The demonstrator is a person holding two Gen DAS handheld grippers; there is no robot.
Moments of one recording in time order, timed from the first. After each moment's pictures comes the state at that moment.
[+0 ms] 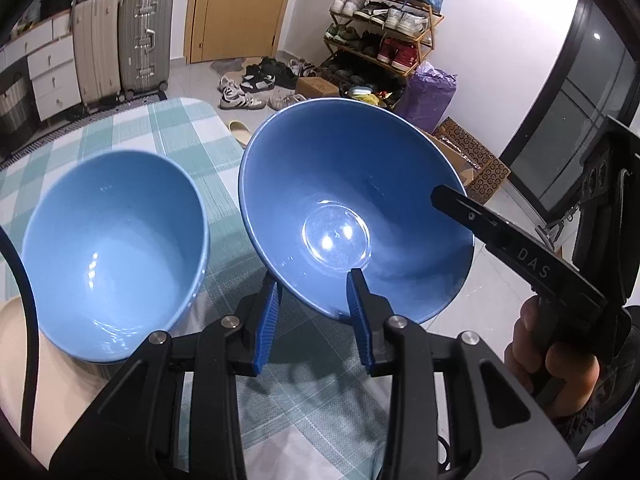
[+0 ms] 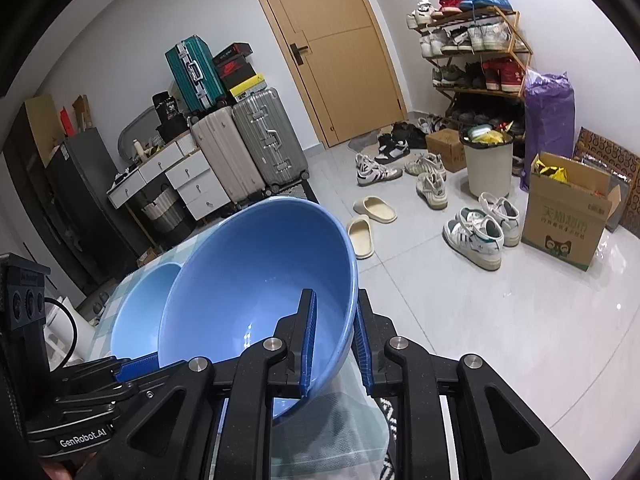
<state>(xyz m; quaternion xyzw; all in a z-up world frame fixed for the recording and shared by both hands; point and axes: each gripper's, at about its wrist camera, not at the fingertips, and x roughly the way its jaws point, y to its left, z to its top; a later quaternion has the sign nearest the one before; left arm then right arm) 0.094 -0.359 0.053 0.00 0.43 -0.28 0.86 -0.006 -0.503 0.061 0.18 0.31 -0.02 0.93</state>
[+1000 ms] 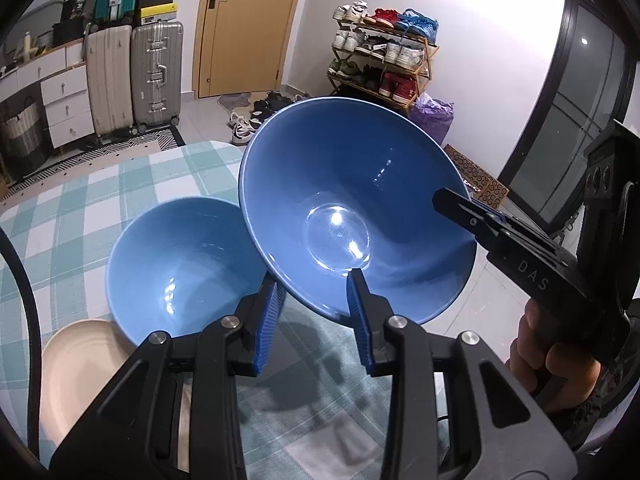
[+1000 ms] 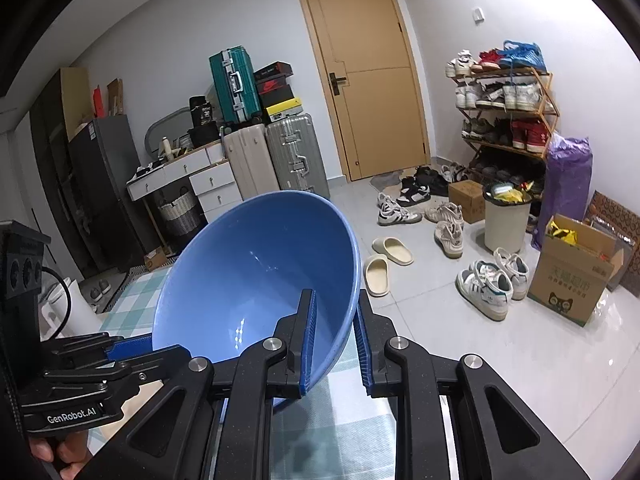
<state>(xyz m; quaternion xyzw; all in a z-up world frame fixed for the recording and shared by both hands) 0.054 -0.272 0.133 0.00 0.37 -0.28 0.88 -0.018 -0.425 0.120 0.11 0.26 0.01 0.96</state>
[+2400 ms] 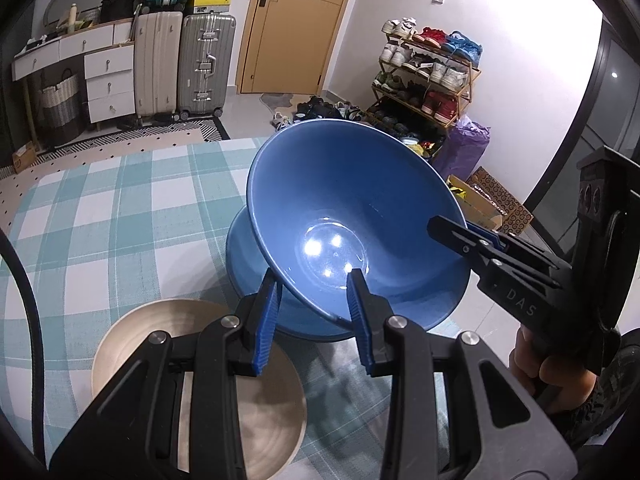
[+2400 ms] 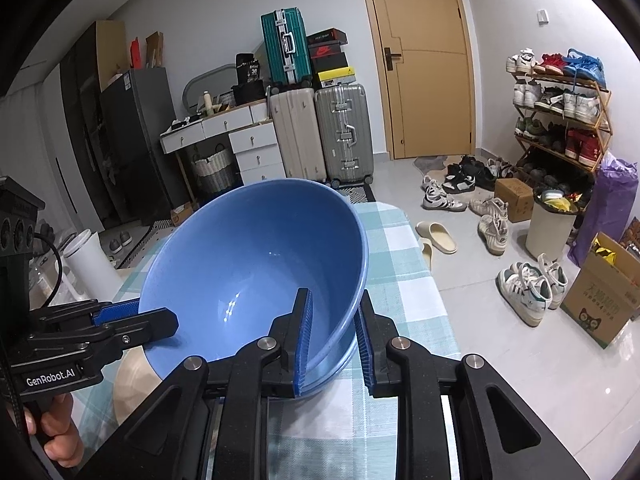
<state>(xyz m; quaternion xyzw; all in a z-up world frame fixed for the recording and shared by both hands) 0.066 -0.151 0.139 -0.04 0.38 -0.21 0.90 0.035 -0.319 0.100 0.06 0.31 0.08 0.94</state>
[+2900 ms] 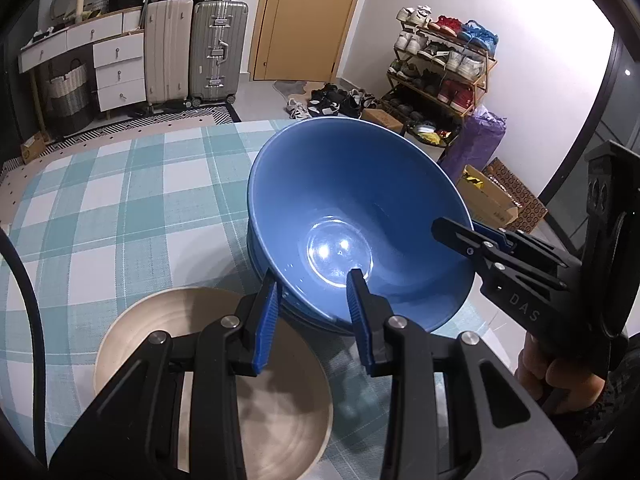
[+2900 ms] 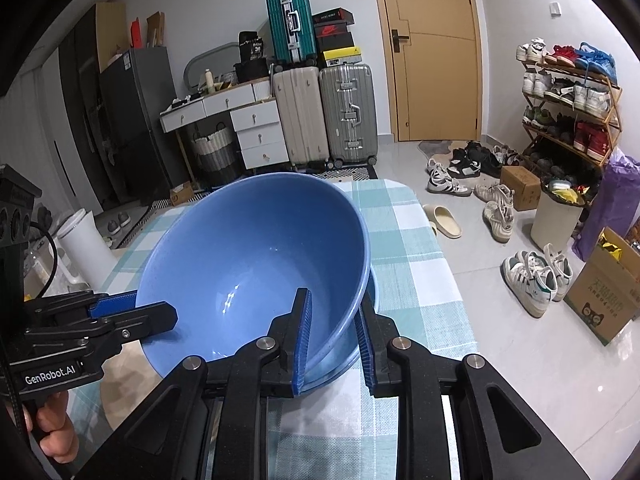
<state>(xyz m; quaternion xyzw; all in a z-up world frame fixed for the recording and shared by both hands) 0.092 -0.142 0.102 -0.03 0.40 -0.19 0.89 0.051 -0.299 0.073 0.04 0.35 0.08 0.93</state>
